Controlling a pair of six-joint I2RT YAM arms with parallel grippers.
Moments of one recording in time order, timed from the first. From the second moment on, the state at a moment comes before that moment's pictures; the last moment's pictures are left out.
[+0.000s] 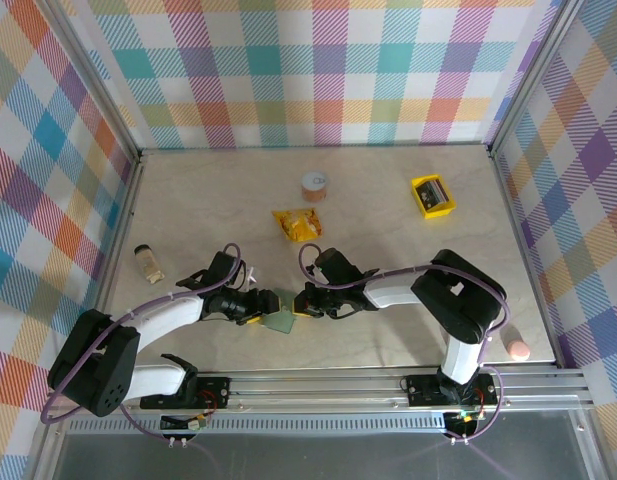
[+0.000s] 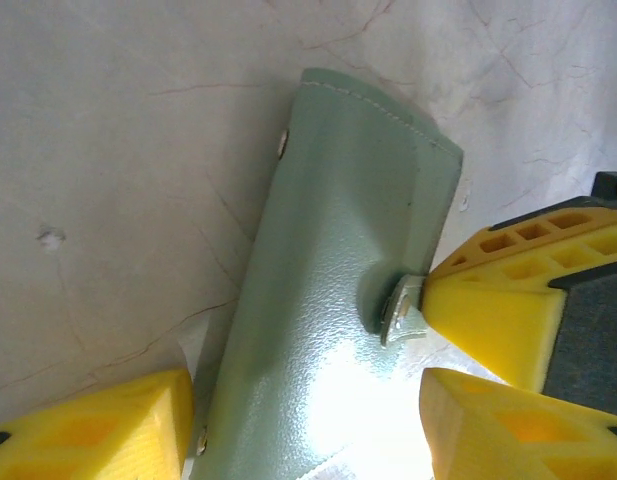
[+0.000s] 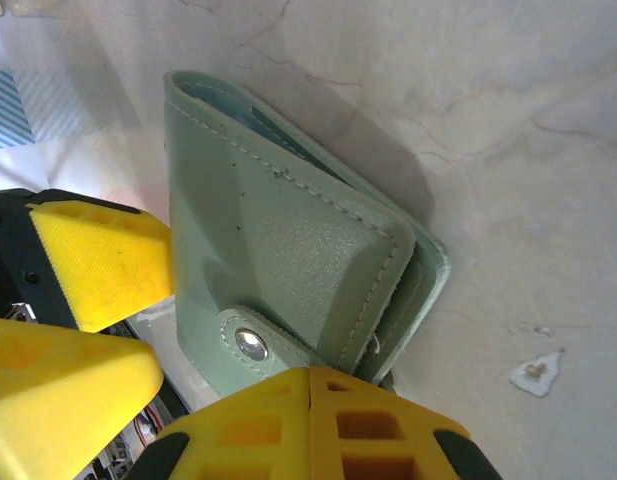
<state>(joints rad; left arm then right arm) -0.44 1.27 0.48 -0.32 0.52 -0.66 0.88 1.79 0.78 0.16 -0.55 0.99</state>
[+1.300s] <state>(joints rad) -0.45 1.18 0.40 -0.11 0.66 -0.78 0.88 1.81 0.76 0.23 -0.55 1.07</state>
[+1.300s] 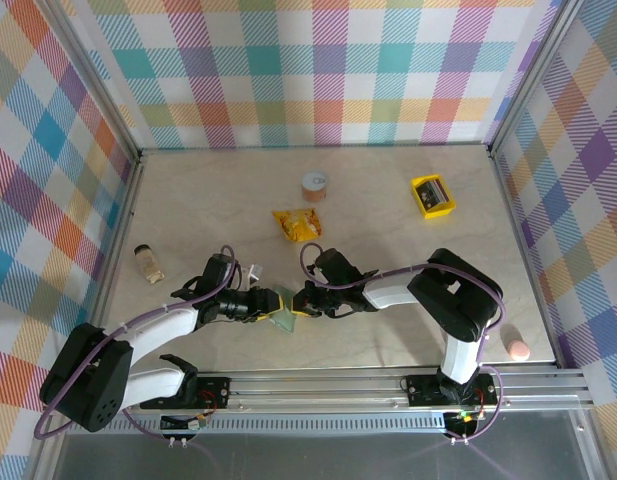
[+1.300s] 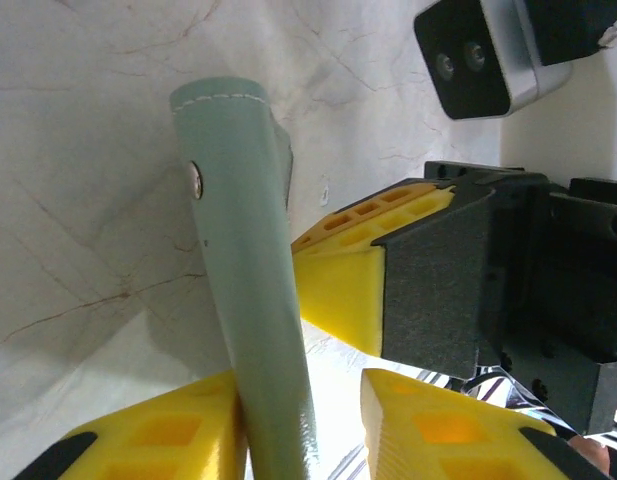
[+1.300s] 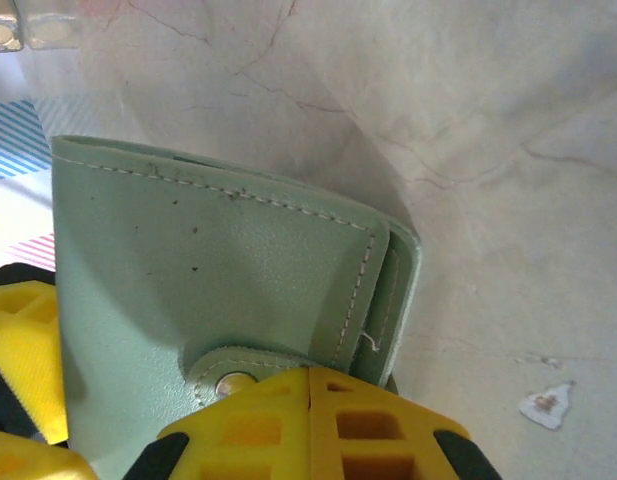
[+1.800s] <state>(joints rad) -0.45 1.10 0.48 -0.18 0.62 -0.74 0.80 1.42 0.61 0.17 -0.43 0.99</state>
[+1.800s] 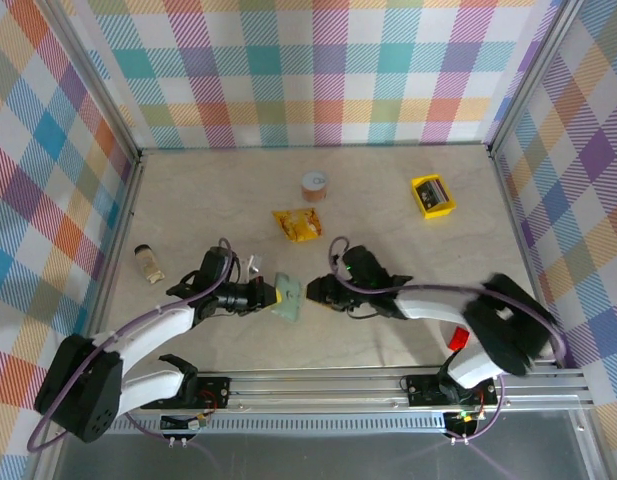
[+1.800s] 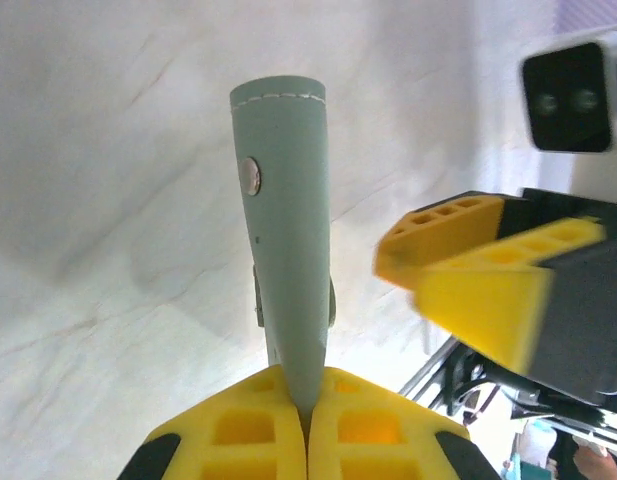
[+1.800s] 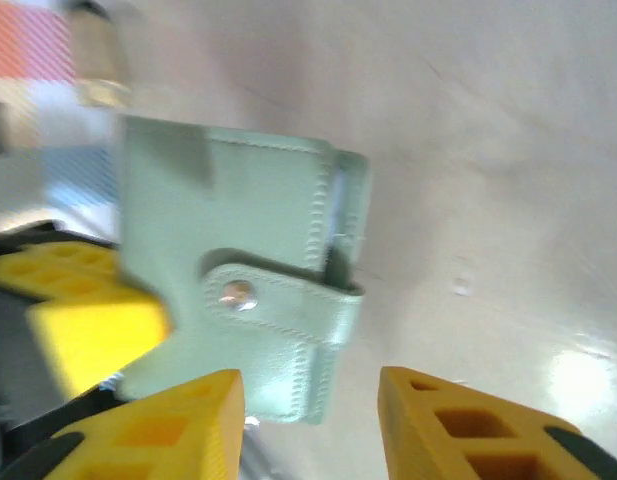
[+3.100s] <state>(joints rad) -0.69 1.13 1.18 -0.22 0.21 -0.23 0.73 1.15 1.34 -0.44 -0.20 0.51</state>
